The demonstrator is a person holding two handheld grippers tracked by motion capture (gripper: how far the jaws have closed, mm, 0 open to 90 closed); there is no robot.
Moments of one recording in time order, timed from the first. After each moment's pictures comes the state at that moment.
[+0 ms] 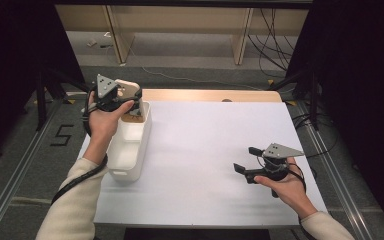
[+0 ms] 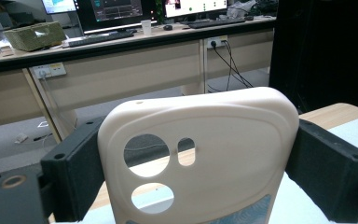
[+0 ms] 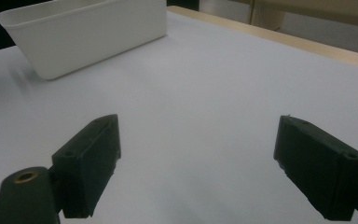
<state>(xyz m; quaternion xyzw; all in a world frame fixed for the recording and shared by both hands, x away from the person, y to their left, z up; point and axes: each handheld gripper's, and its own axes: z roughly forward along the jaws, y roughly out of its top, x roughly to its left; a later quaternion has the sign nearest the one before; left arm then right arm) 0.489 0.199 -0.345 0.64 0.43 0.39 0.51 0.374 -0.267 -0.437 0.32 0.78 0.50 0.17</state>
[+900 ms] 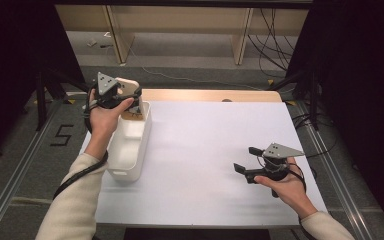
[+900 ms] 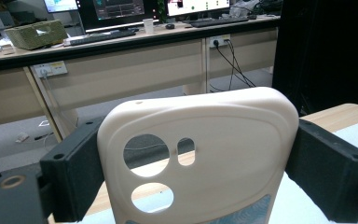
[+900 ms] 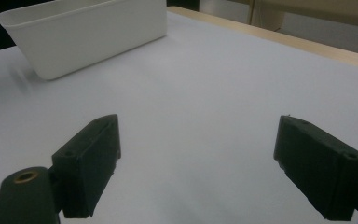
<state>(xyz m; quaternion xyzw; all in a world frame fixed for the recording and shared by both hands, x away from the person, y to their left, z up) 0.503 0.203 -0.348 0.63 0.43 0.39 0.51 0.374 -0.267 -0.437 0.32 0.78 0.50 0.17</state>
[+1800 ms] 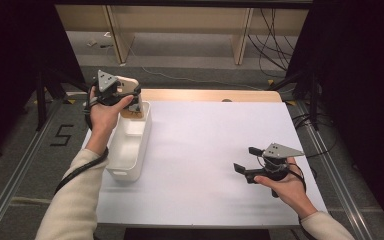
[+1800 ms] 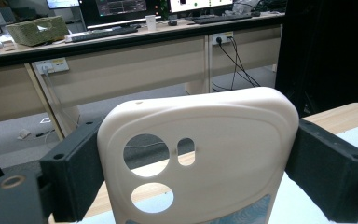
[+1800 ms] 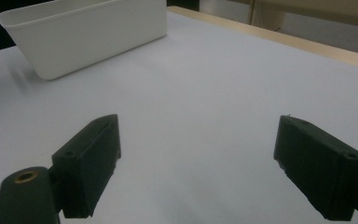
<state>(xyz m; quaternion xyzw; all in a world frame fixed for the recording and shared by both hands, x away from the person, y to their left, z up) 0.515 0.206 -0.350 0.63 0.44 0.39 0.50 0.374 -0.267 -0.437 0.33 0.78 0.50 0.17</state>
